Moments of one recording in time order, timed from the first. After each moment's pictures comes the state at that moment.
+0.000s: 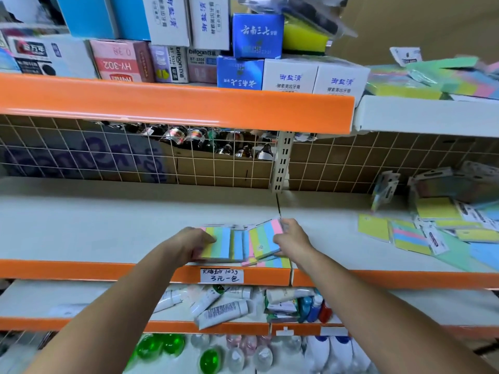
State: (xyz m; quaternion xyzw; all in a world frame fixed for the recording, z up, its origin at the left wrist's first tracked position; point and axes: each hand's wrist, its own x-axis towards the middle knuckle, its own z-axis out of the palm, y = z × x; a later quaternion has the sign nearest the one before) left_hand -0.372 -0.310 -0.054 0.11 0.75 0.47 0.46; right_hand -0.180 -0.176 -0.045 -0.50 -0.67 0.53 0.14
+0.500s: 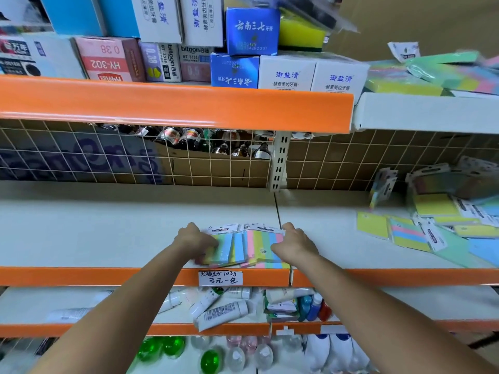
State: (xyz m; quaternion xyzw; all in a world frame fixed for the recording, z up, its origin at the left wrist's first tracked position) left_hand -0.374 -0.295 -0.055 0.21 0.89 0.26 0.30; right_hand -0.176 -0.173 -0.046 -0.53 -0.80 0.28 0.00
